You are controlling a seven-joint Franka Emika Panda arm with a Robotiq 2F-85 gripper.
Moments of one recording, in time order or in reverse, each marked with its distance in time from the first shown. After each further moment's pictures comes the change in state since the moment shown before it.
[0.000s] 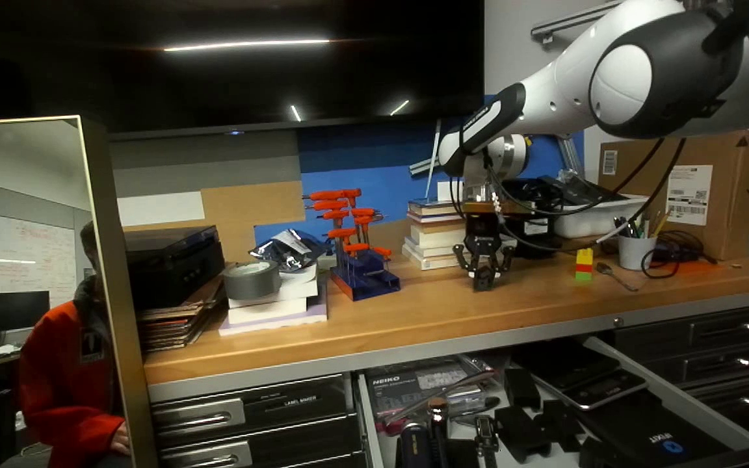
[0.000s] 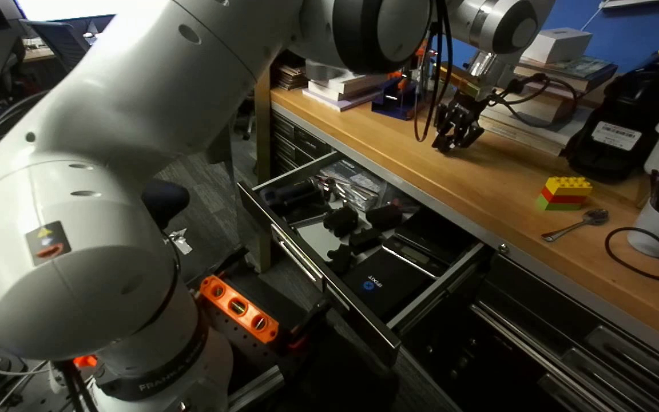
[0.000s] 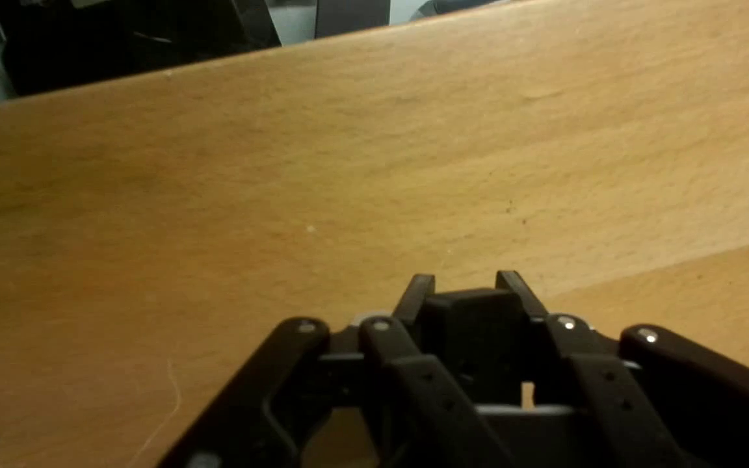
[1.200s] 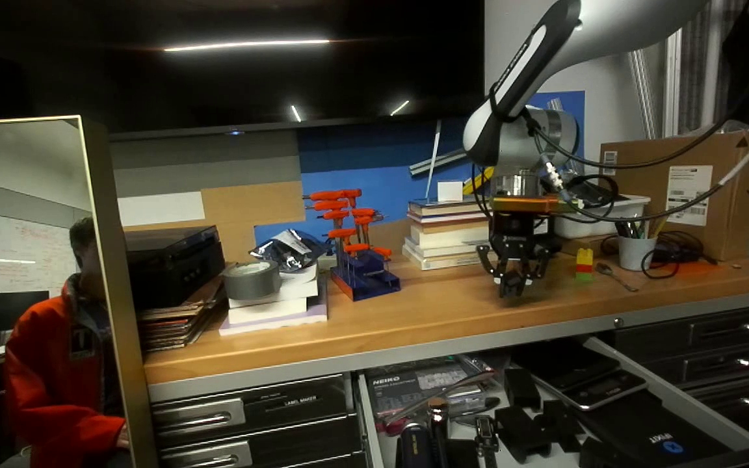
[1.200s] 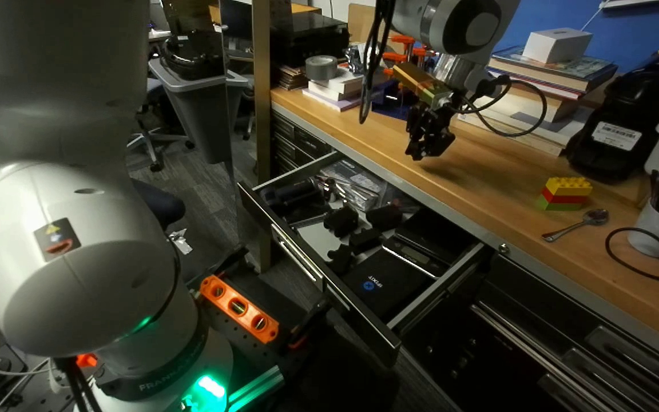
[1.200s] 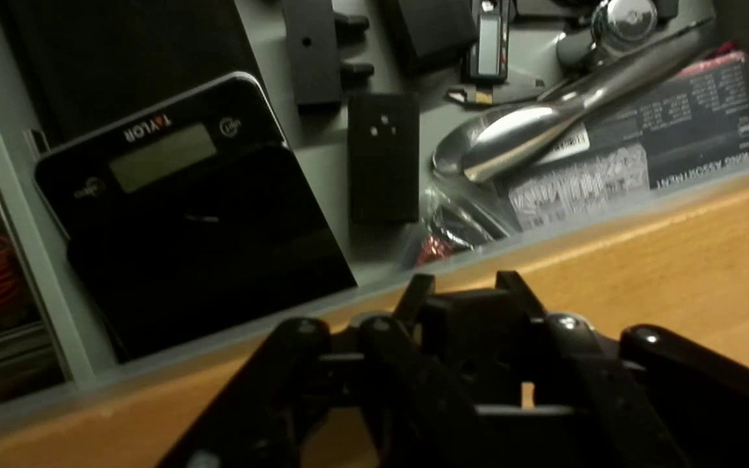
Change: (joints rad) arm 0.050 -0.541 -0.027 -0.852 0.019 0.417 0.010
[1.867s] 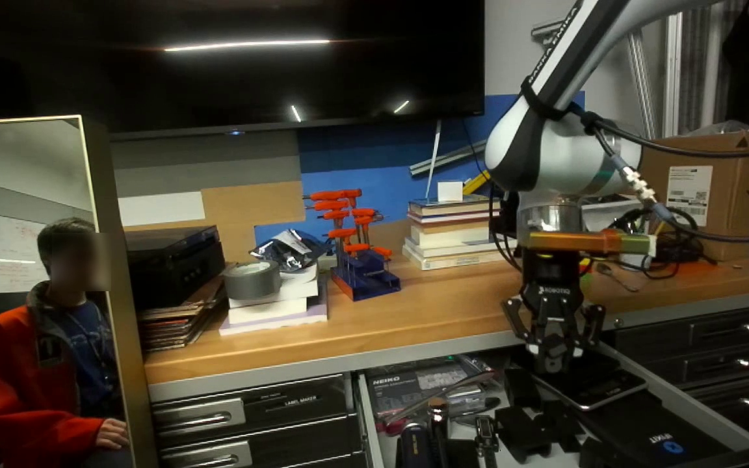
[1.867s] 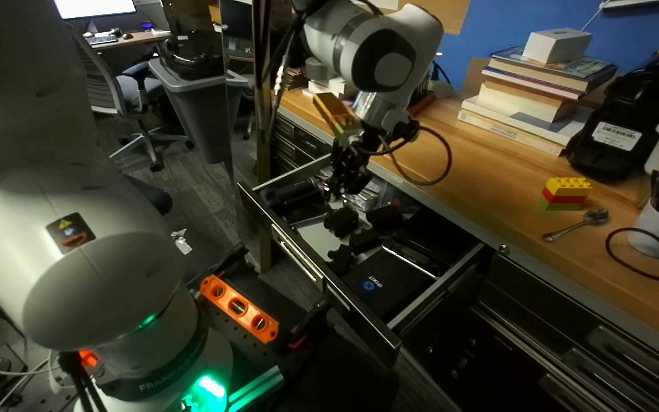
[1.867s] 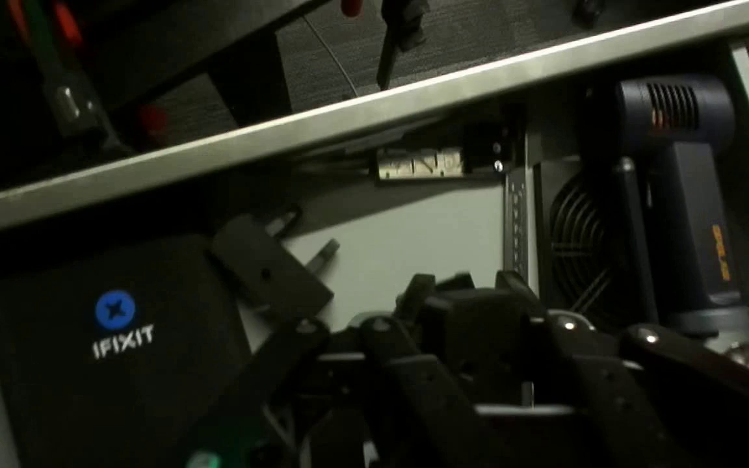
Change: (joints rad) arm 0.080 -0.317 0.030 -0.569 0.080 0.107 0.006
